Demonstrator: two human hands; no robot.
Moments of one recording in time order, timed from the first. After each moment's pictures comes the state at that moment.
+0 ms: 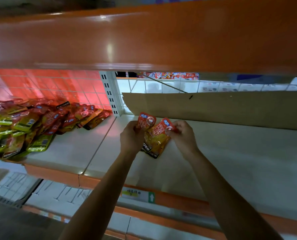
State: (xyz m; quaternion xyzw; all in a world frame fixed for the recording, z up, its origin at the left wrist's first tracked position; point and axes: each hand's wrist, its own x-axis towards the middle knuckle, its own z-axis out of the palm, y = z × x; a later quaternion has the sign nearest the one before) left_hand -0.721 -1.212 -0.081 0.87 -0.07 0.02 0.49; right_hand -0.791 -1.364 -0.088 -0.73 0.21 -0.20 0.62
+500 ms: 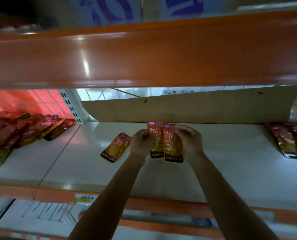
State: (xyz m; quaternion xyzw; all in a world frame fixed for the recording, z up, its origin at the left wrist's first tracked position) left_hand -0.807 -1.354 -0.081 0.76 -0.06 -0.15 0.63; right_hand -0.880 -1.482 -0.082 -0.55 0.29 -0.26 0.74
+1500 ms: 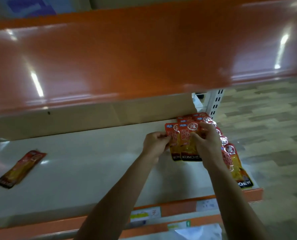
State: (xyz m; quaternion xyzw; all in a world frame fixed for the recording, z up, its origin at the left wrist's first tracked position) left_hand -0.977 -1.631 -0.091 0.72 -0.14 -0.33 0.59; right_hand -1.099 -1.720 -0.077 -0.66 0.42 -0.35 0.52
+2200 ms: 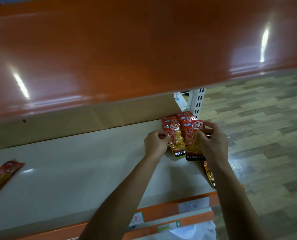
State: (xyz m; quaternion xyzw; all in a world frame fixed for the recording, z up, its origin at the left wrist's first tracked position) left_hand -1.006 -1.685 -0.107 0.79 -0.17 -0.24 0.53; right_hand -1.143 -1.753 -0.064 -0.66 0.48 -0.36 0.45
